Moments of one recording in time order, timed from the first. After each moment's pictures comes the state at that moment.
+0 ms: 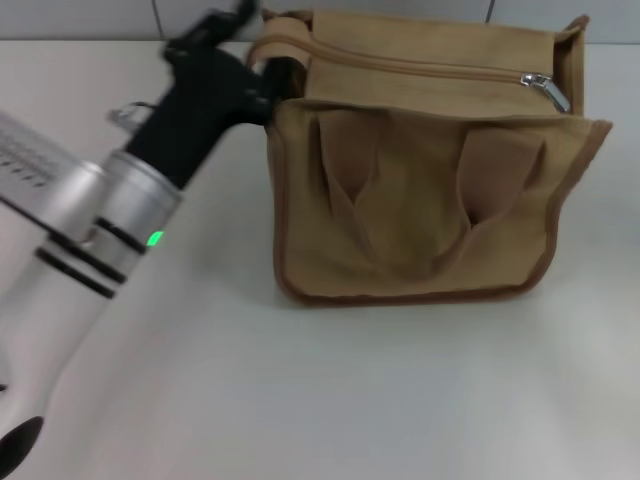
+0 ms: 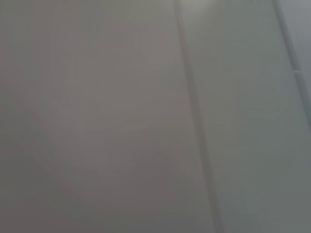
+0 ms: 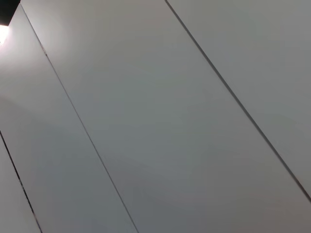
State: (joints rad) left arm -0.41 -2.07 -0.88 -0.51 2.67 1.20 -0.07; right arm 0.25 2.06 -0.35 -0.36 -1.49 -1.82 1.26
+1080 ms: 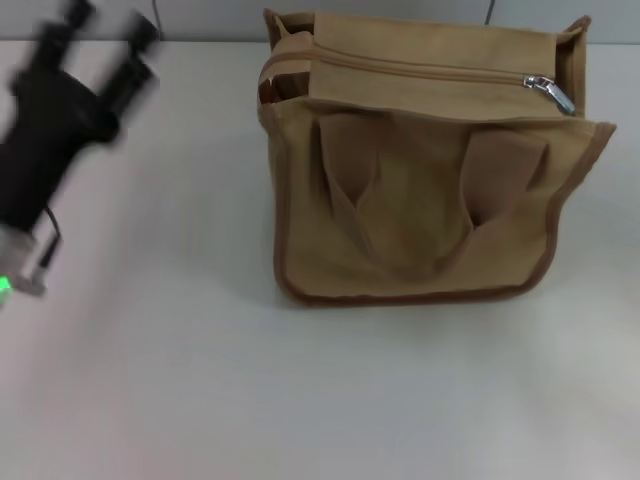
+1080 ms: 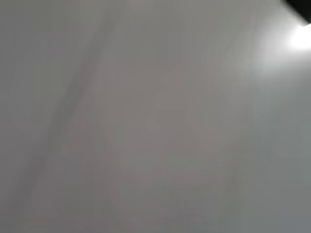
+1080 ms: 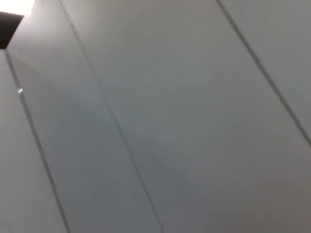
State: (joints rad) left arm -0.31 -1.99 -1.06 -0.33 2.89 1.58 -0.58; right arm 0.29 2.08 -0.35 -0.36 -1.57 -1.82 1.11
